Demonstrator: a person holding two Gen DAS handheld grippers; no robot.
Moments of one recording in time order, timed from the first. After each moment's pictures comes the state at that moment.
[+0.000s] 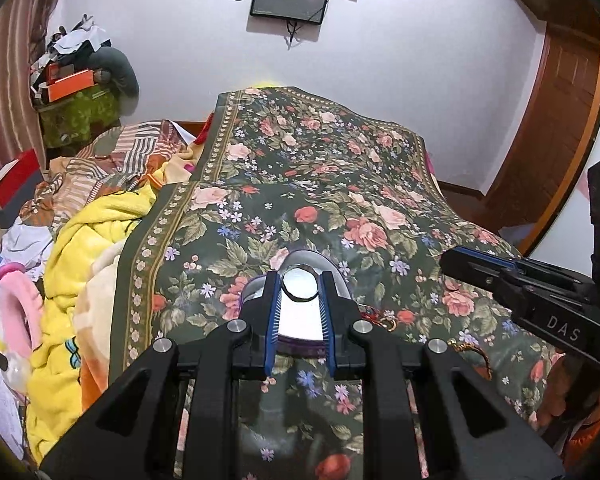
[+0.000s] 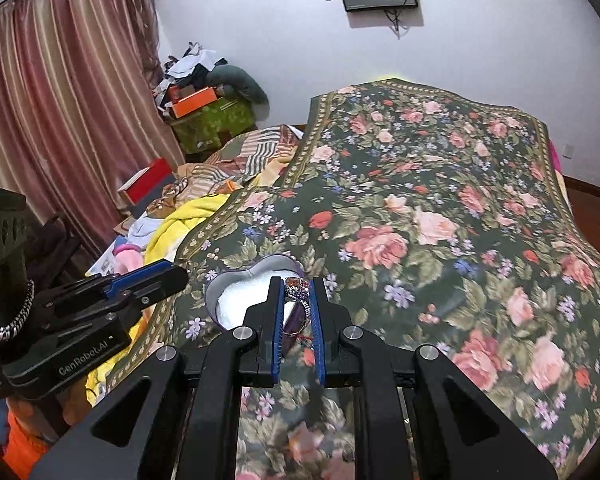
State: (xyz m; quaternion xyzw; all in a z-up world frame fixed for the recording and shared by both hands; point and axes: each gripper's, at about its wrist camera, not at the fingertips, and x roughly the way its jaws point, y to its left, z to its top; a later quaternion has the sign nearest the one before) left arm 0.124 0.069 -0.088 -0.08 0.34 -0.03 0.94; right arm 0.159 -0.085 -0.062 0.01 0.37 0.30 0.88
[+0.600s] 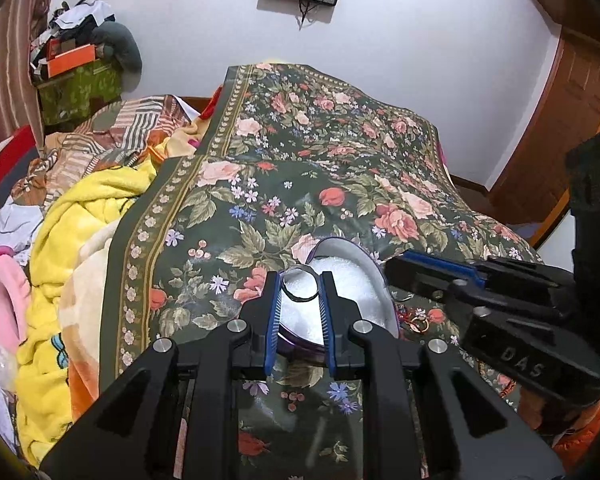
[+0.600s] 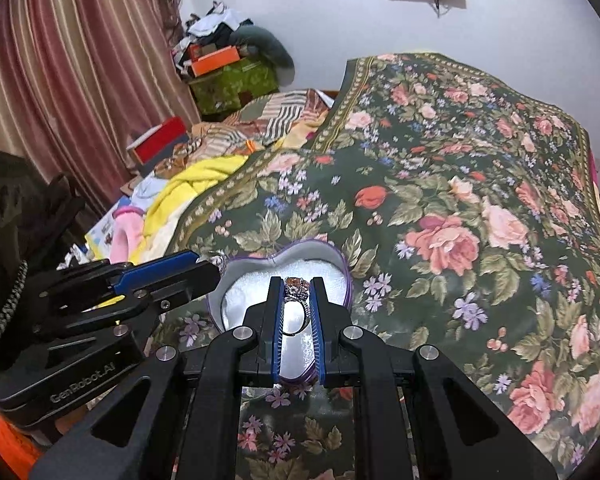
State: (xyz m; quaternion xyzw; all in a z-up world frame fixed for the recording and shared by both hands) left arm 0.151 0.090 -0.120 -0.10 0.37 -0.03 0.92; right arm 0.182 -0.032 -0.099 -0.04 0.41 0.34 0.85
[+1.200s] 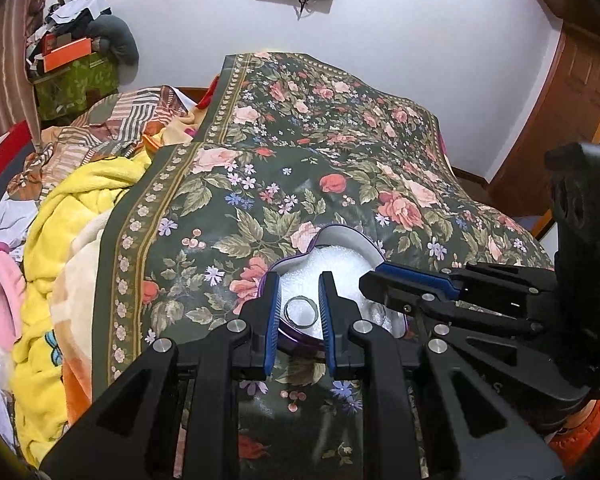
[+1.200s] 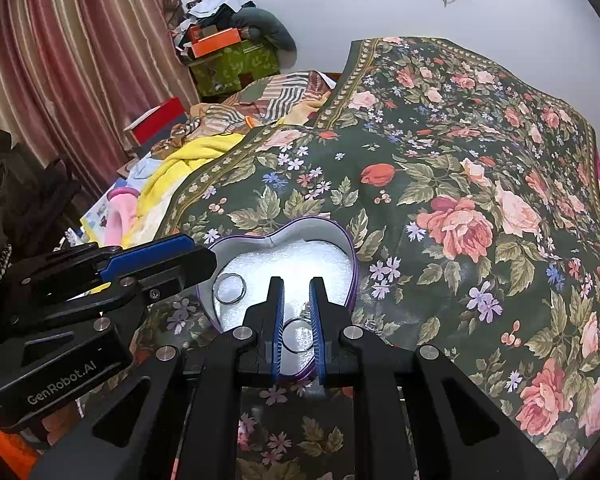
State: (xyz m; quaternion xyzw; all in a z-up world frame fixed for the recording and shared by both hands) left arm 0.156 0.090 -0.130 -0.10 0.38 -0.03 0.92; right arm 0.184 -0.027 -0.110 -0.05 0.43 0.34 0.84
